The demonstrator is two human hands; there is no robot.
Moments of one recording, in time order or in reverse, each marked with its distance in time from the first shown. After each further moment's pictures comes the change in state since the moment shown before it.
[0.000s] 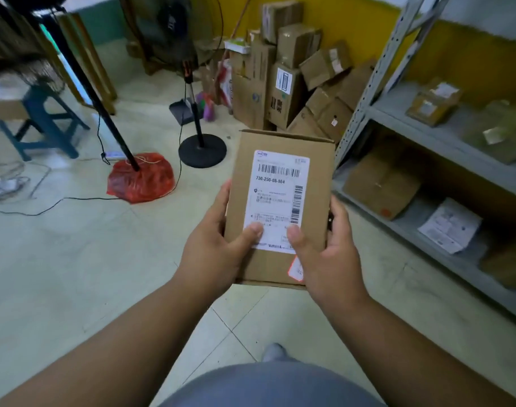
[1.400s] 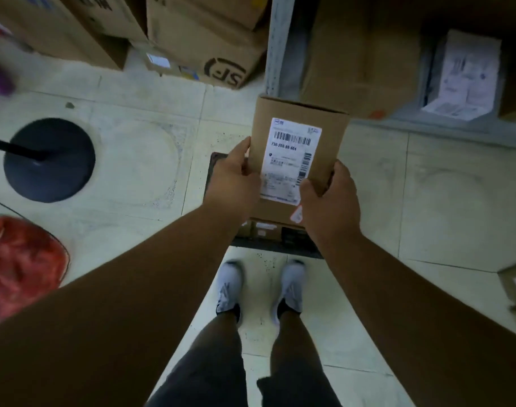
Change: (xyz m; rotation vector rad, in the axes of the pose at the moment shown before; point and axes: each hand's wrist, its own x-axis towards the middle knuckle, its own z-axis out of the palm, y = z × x) left_hand 0.620 -0.207 0.306 0.376 -0.697 -0.271; right_hand 0.514 0.335 0.008 -0.334 0.555 0.743
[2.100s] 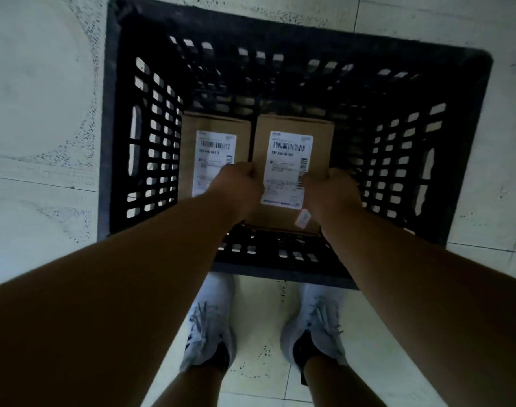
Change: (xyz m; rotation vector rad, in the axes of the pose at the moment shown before) left_hand 0.257 -0.364 0.192 0.293 -0.277 -0.374; right_hand 0.196 0.311 0.288 -0.146 -0.249 0.488
